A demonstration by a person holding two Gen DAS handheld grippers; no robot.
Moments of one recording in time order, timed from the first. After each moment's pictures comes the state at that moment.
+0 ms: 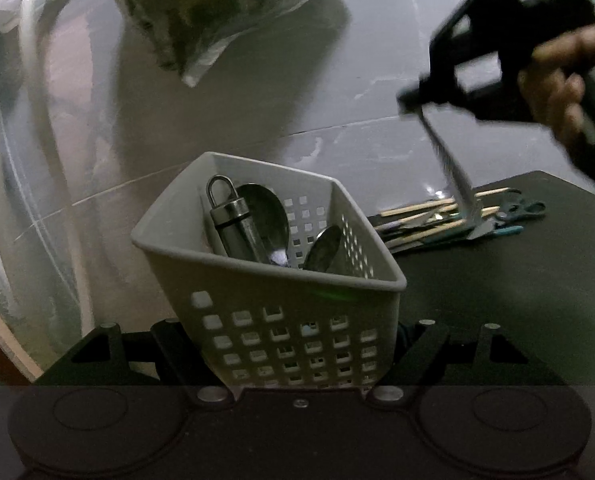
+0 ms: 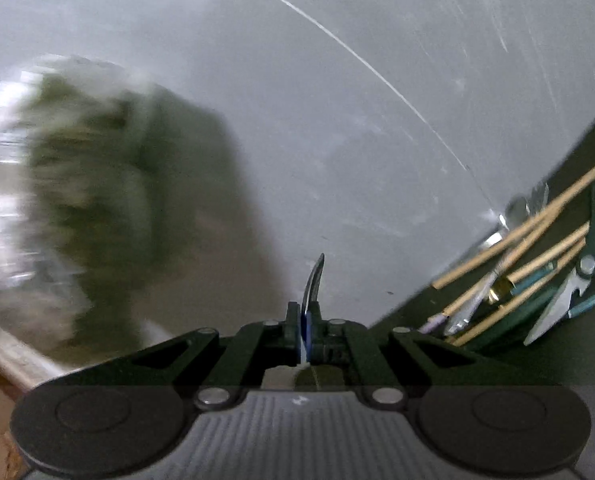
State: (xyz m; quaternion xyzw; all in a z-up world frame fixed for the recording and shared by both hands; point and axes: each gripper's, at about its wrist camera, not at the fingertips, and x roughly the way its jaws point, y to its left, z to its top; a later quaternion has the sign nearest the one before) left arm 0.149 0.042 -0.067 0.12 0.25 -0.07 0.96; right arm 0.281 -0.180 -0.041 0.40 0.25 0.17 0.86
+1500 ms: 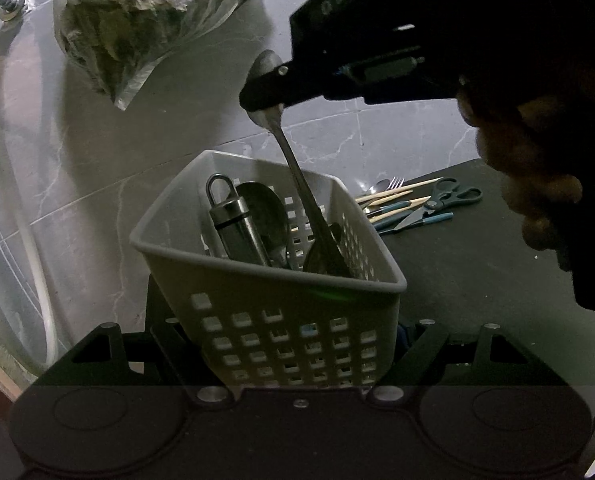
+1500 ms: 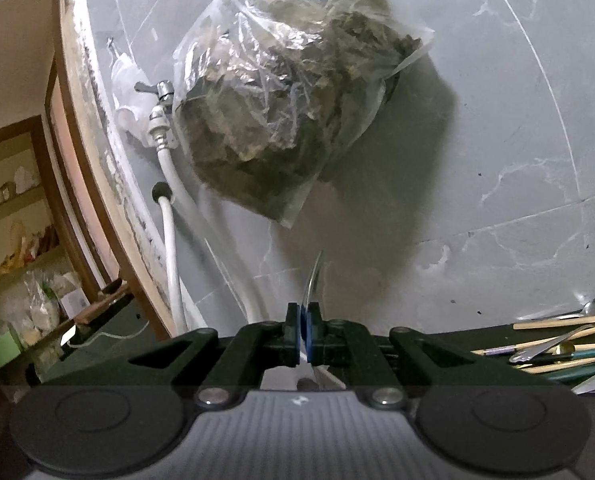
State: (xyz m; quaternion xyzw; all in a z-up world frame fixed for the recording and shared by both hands) left arm 0.122 0.013 -0.067 0.14 0.25 -0.14 0.95; right arm 0.196 -0.111 -0.035 0.15 0.16 0.33 0.92
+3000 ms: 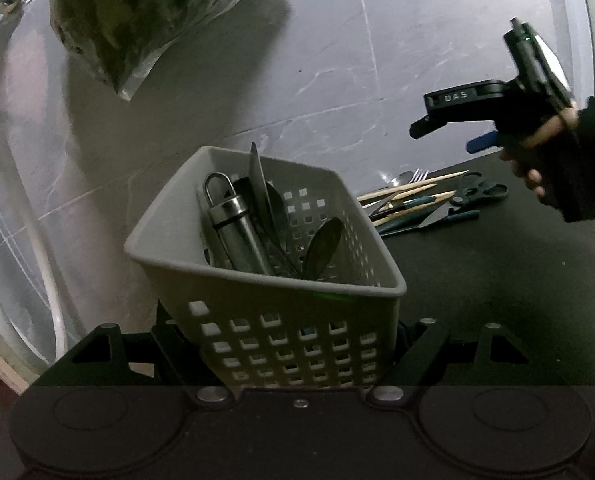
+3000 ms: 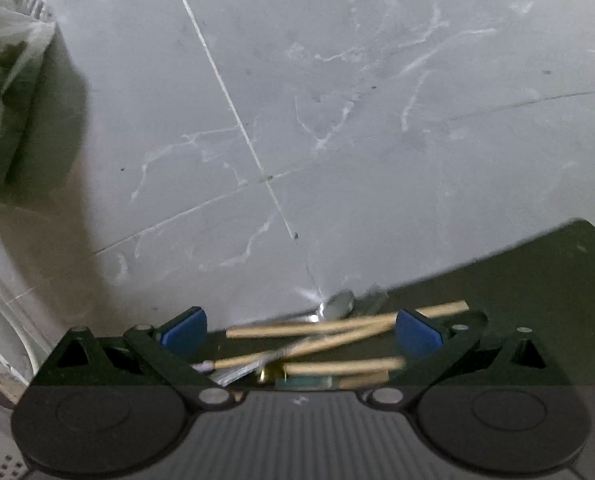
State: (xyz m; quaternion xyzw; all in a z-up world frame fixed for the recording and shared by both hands) left arm 0.142 0.006 -0.064 0.14 0.27 -0.10 0.95; right arm 0.333 -0.266 -0.096 0.17 0.27 0.09 0.94
